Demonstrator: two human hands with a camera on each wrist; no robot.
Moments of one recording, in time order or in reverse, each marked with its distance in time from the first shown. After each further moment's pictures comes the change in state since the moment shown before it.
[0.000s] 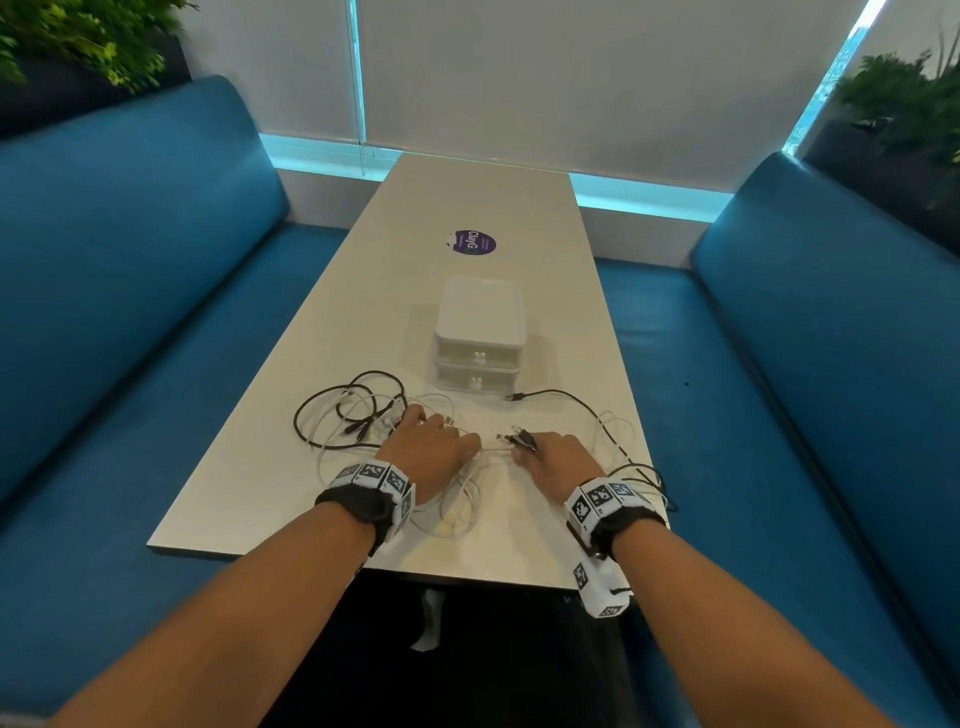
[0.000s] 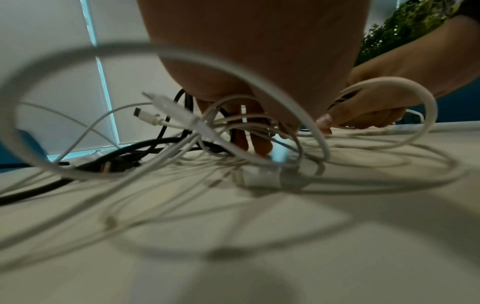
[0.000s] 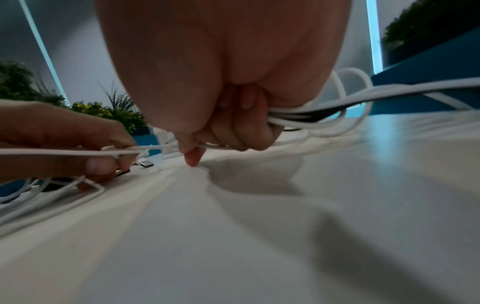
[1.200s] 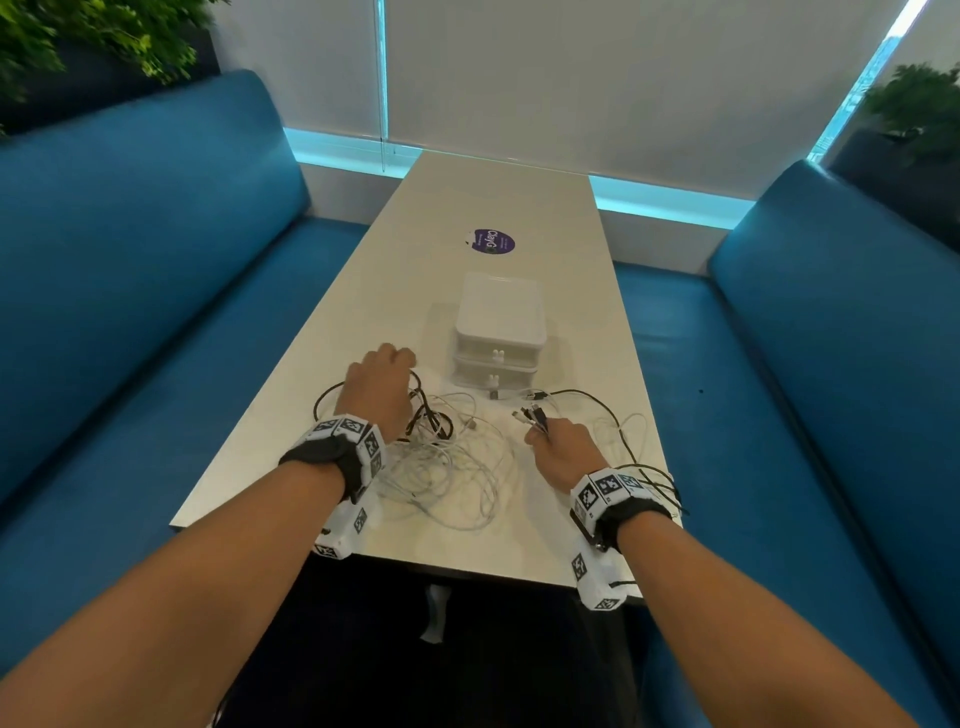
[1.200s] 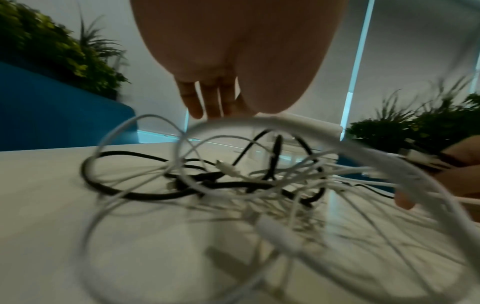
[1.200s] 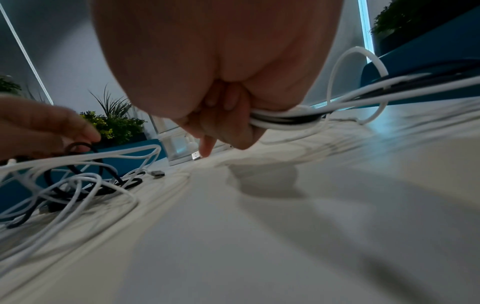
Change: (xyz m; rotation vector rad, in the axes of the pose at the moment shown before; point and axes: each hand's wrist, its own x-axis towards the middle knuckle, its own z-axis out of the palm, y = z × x) left_hand -0.011 -0.072 -0.016 -0.338 0.289 -0.466; right_hand 0.008 -0.020 -0.003 0.108 0.043 0.102
